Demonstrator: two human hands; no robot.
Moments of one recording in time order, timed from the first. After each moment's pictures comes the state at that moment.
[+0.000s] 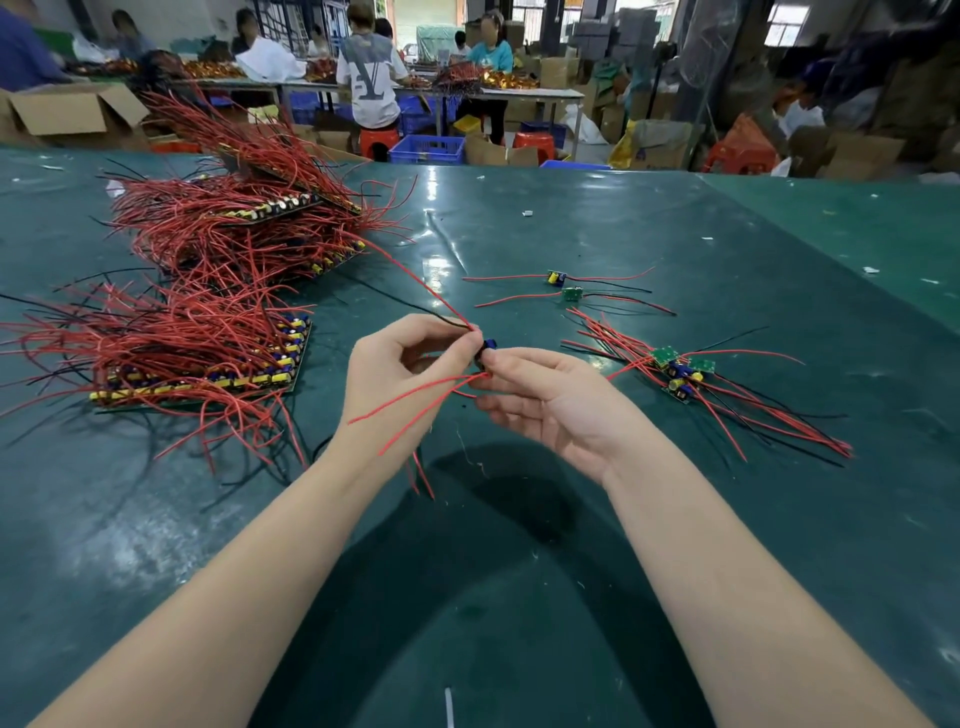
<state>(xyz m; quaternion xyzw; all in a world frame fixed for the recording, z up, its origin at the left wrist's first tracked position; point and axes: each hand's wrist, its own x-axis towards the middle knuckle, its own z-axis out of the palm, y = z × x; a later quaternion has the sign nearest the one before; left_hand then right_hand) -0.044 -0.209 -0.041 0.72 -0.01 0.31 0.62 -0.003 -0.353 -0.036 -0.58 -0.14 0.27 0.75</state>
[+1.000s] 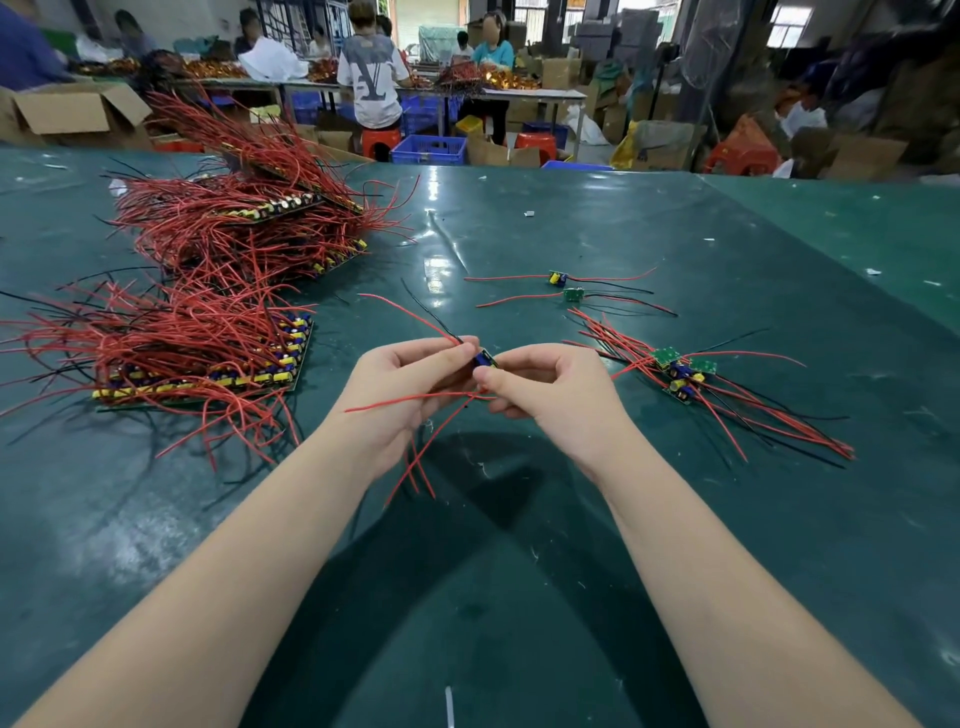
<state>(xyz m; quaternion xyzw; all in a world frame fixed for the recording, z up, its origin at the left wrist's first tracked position) -0.045 -0.201 -0.042 0.58 0.06 0.09 0.80 -0.004 -0.348 -0.044 -0.73 -0.19 0.07 0.66</state>
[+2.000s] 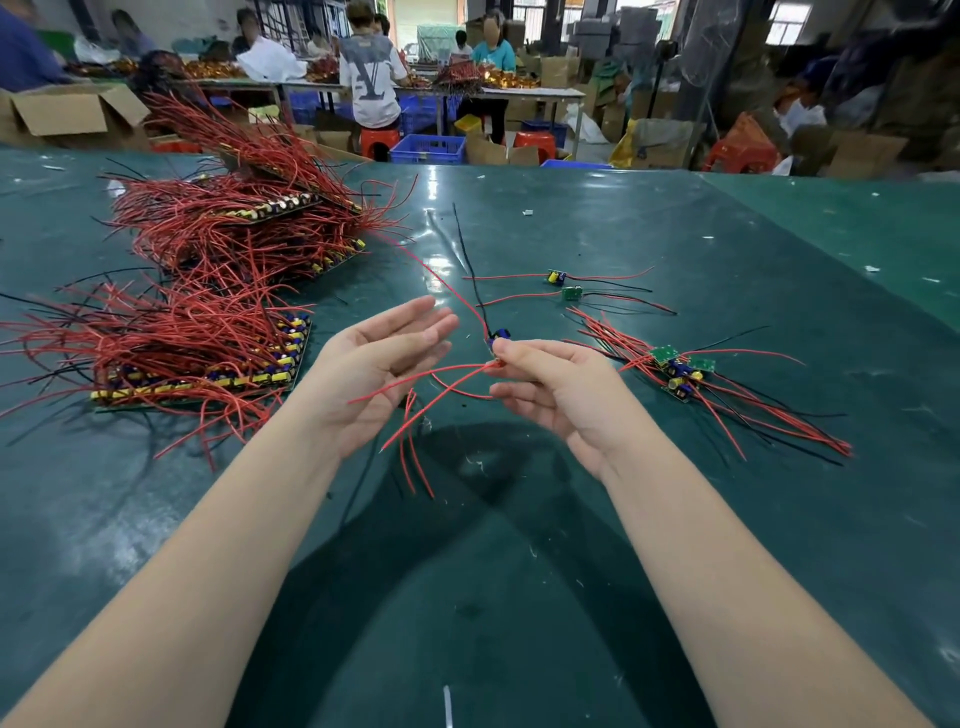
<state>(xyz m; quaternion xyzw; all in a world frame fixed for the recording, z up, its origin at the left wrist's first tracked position) -0.042 -0.181 -0.029 0.51 0.05 0.10 0.86 -0.004 -0.354 -0.033 -0.61 -0.10 0.19 0.76</state>
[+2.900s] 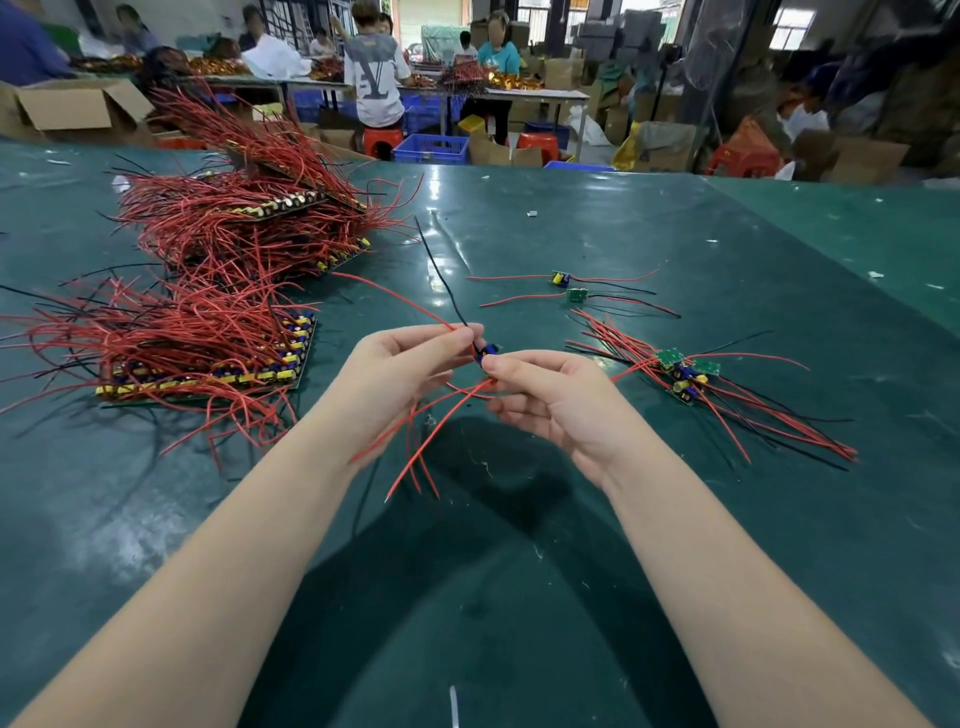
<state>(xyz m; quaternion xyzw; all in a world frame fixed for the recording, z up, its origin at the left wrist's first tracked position) -0.046 -0.187 -0.036 0.66 0.03 0.07 0.75 -0.006 -0.349 -0.039 -0.64 -0.13 0.21 0.73</state>
